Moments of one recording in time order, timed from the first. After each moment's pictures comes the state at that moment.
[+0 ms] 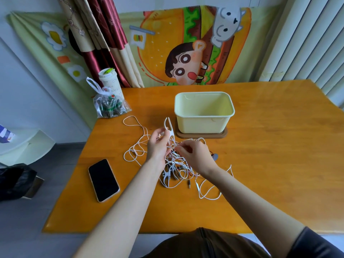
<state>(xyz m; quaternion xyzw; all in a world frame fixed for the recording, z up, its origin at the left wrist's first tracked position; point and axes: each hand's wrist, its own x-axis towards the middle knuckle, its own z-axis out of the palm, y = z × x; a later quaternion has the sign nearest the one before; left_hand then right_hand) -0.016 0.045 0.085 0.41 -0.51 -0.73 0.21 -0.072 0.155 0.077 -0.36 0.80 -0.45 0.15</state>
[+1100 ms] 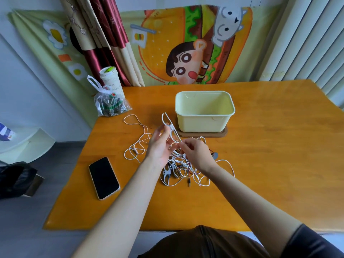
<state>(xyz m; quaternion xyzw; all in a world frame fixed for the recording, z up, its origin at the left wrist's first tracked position) -0.013 0.045 0.090 0.33 -0.41 -0.83 0.19 -0.070 0.153 0.079 -0.30 0.79 -0.50 0.21</state>
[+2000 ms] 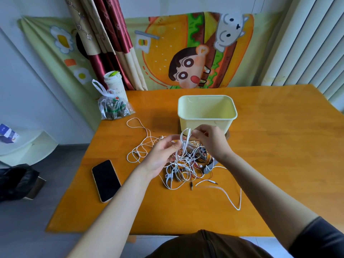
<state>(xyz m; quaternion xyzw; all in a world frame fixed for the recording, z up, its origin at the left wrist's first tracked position) 0.013 0.035 0.087 0.20 -0.65 -0.74 0.05 -0.110 0.159 0.104 -0.34 0.81 -0.46 0.09</state>
